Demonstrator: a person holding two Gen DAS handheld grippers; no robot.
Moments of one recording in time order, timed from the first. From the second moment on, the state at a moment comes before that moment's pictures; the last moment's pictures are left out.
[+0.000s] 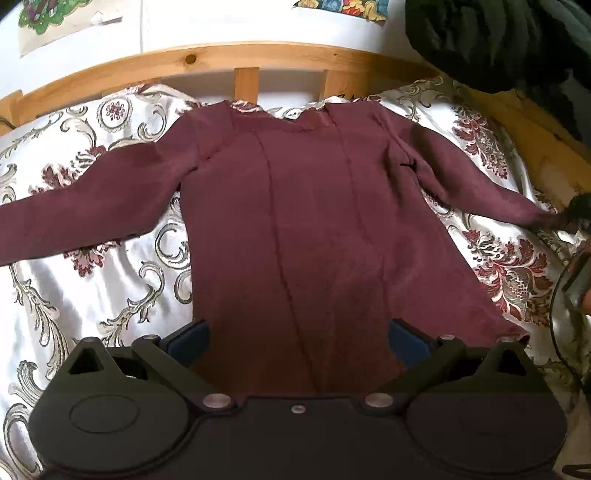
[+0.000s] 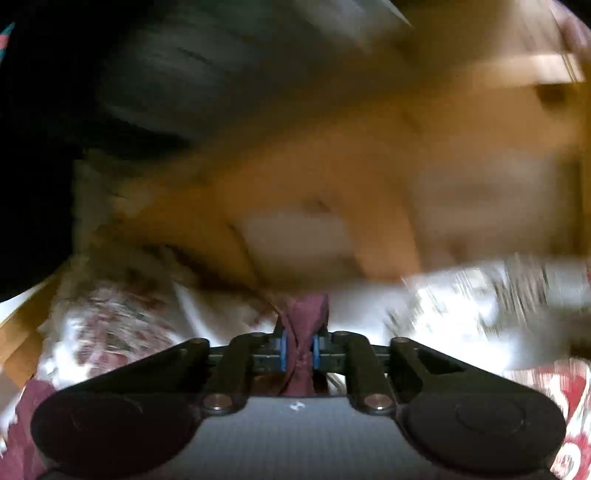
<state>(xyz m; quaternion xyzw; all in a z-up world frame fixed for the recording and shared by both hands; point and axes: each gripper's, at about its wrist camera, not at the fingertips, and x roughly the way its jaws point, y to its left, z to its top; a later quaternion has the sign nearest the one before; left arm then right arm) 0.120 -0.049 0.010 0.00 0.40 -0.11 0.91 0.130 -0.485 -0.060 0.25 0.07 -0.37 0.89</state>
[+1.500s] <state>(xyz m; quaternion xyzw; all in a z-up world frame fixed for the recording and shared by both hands) 0.121 -0.010 0.025 -0.08 0.33 -0.01 0.94 0.051 -0.173 -0.104 -0.37 0.12 0.42 0.82</state>
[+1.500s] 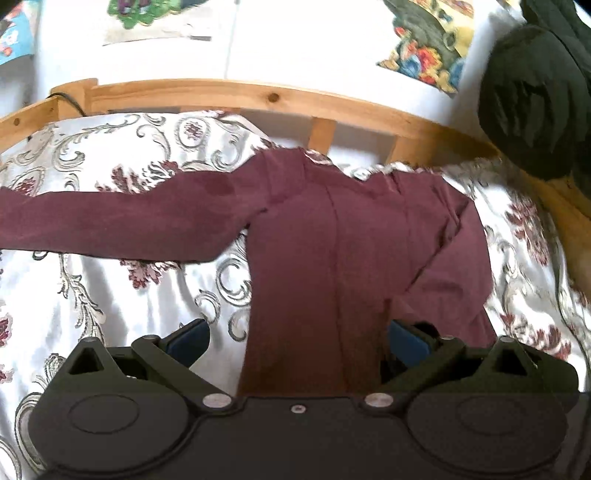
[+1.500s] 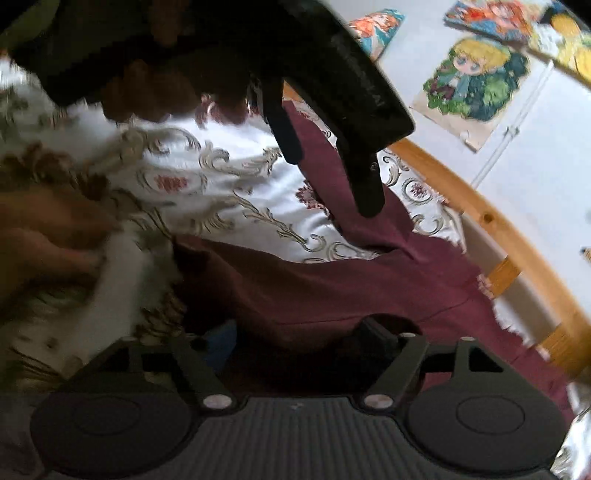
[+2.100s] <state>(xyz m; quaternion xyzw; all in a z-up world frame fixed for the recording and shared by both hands) 0.162 -0.073 -0.002 -0.08 0.34 -0.15 0.92 0.151 -0.284 -0.068 -0.11 0.17 0.09 0.98</state>
